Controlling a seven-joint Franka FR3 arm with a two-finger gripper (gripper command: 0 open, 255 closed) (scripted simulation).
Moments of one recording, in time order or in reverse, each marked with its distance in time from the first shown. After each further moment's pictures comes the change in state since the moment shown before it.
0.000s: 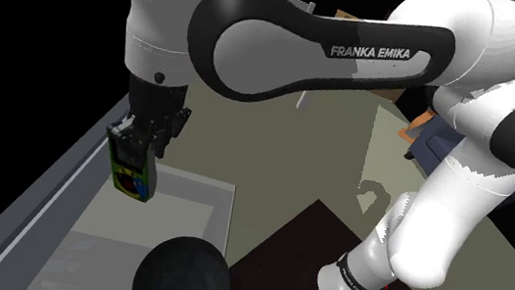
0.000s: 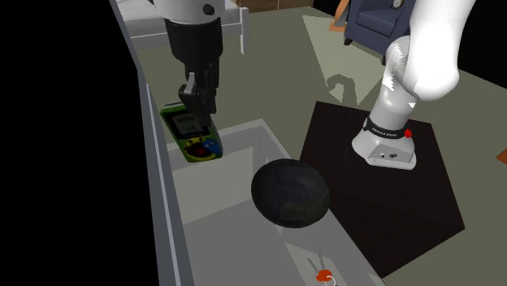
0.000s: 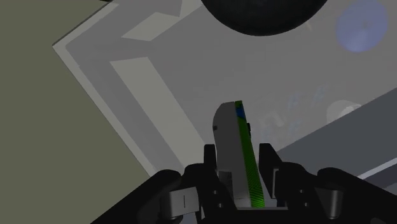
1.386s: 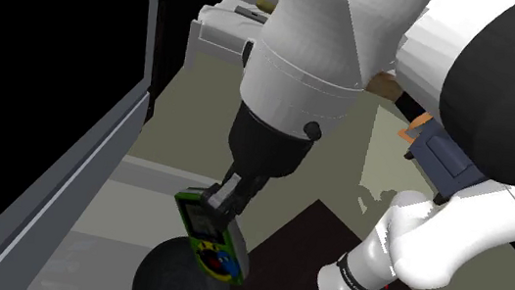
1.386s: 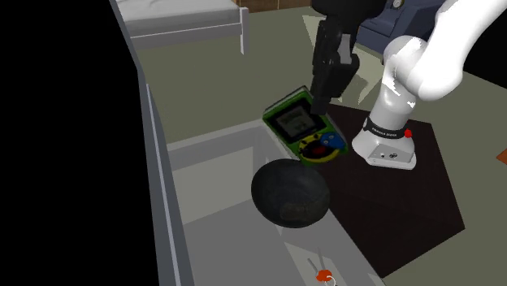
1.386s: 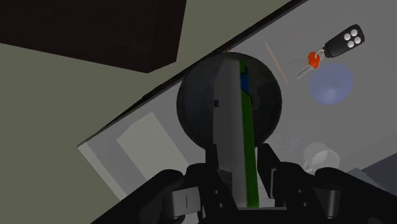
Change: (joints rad) arm 0.087 -0.471 0.038 -0.247 0.266 -0.146 0.060
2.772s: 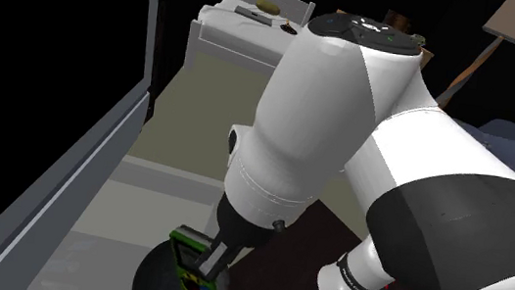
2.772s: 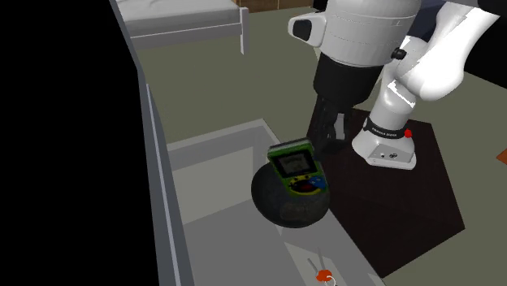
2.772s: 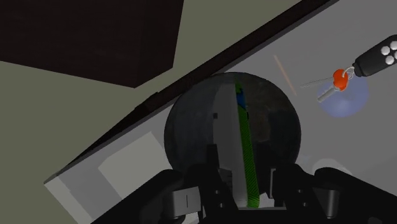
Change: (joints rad) arm 0.030 -0.034 0.046 -0.262 0.044 0.234 0.014
